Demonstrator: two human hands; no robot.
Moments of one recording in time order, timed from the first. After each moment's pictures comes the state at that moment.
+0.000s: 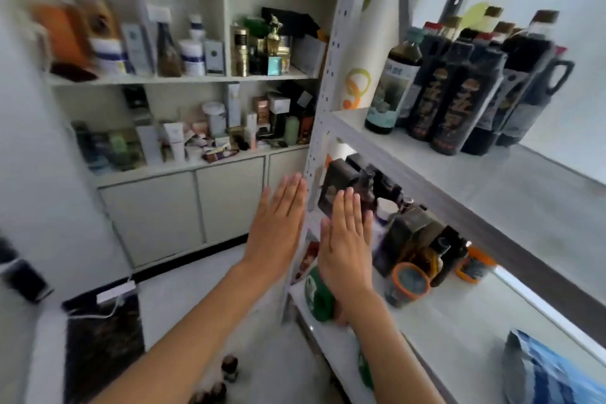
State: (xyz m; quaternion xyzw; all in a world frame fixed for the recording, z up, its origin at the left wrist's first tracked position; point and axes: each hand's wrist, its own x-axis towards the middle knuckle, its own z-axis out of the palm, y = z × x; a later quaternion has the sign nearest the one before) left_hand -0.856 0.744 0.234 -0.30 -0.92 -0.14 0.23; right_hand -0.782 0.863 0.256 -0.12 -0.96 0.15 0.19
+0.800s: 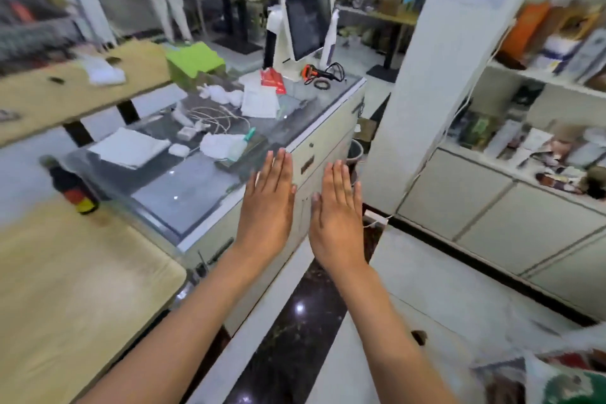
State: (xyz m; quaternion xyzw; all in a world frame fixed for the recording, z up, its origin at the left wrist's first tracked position) left_hand -0.445 0.279 0.237 0.29 -0.92 -0.12 0.24; right_hand -0.528 0.379 0.234 0.45 -0.84 0.29 0.06
